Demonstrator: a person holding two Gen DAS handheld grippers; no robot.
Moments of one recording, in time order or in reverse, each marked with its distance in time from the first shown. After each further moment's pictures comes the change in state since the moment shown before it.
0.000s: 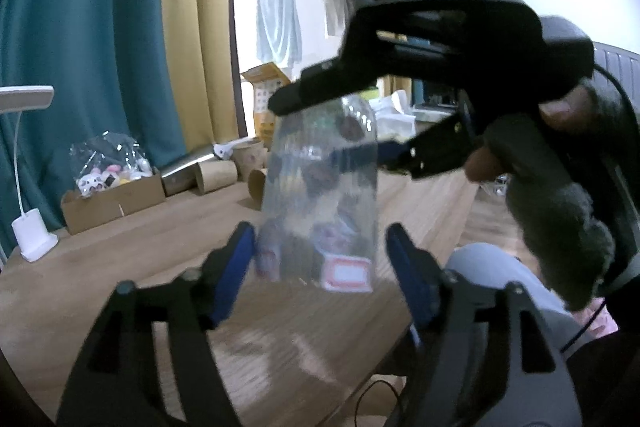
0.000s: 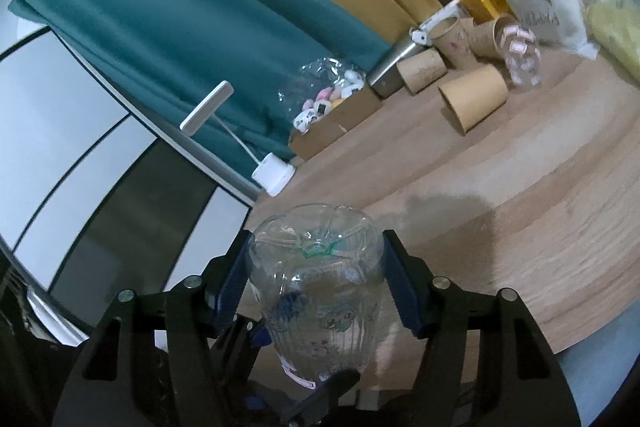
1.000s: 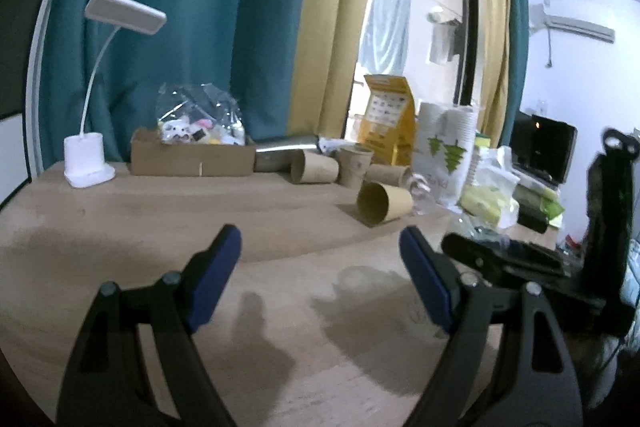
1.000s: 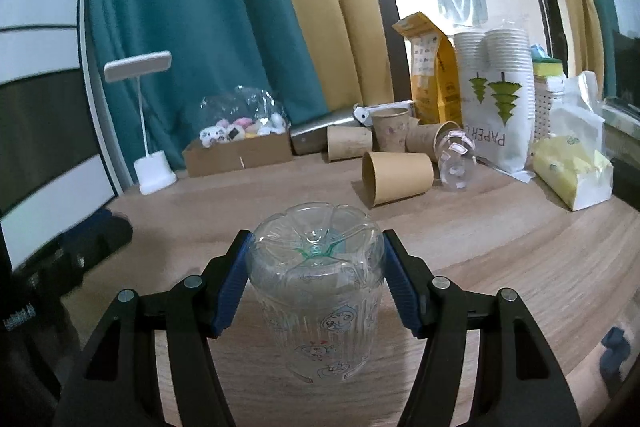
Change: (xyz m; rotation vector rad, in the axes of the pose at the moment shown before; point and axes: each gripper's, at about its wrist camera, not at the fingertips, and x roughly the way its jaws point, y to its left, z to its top) left arm 0.007 0.111 -0.005 -0.342 -0.031 0.228; right arm 0.053 -0.007 -0.056 -0.451 -0.258 -0.427
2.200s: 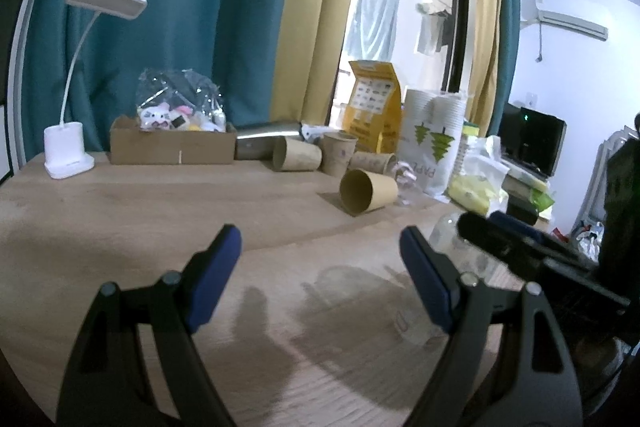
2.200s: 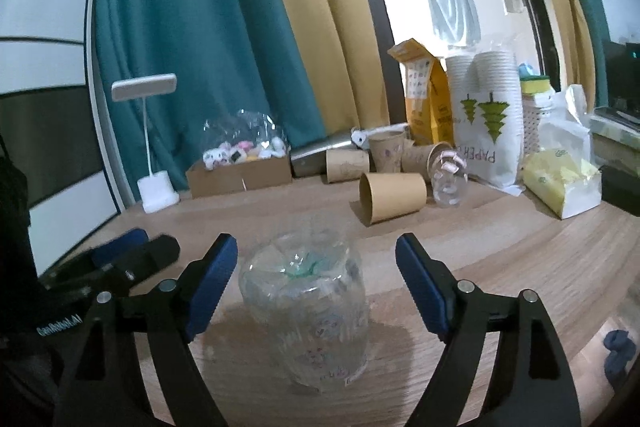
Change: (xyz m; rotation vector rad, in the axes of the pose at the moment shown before) left arm 0.013 -0.012 -0.006 0.006 0.038 -0.057; right arm -0.030 -0.002 -0.002 0.038 -0.106 -0.005
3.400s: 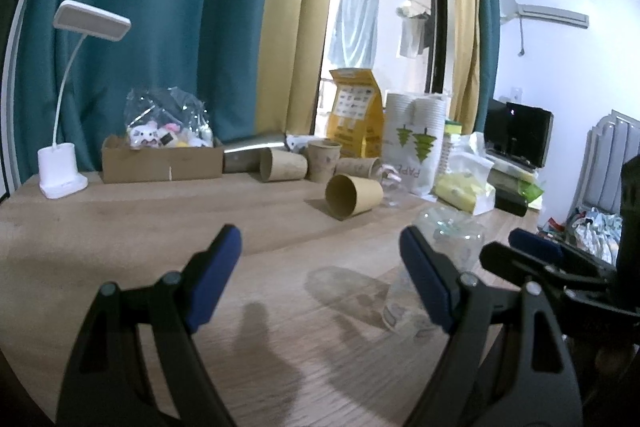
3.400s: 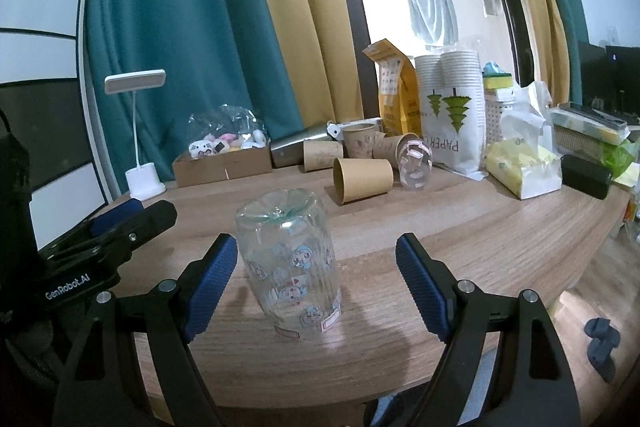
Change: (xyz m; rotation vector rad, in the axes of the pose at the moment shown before) left arm -0.015 -0.012 -0.005 0.066 -0.038 -0.037; right arm -0.038 0.002 -0.022 -0.016 0.027 -0.086
